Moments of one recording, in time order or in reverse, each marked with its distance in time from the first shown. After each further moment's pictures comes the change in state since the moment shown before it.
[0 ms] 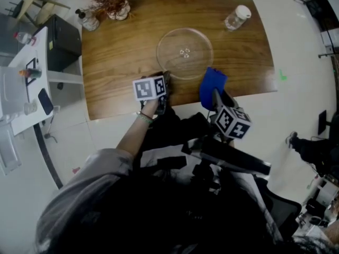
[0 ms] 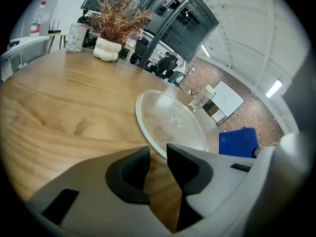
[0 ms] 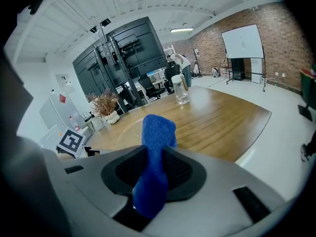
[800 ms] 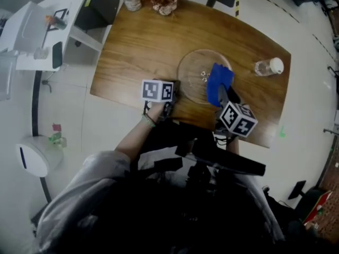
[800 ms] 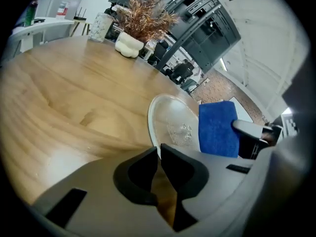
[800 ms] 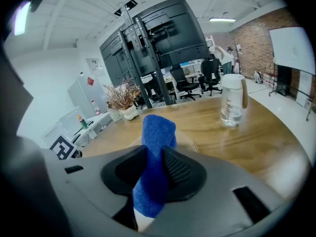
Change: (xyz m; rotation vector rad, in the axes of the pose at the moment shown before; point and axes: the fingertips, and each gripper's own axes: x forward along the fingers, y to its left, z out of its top) left arm 0.009 0.008 0.008 -0.235 -0.039 0.037; right arm 0.117 0.043 0.092 -0.317 0.120 0.283
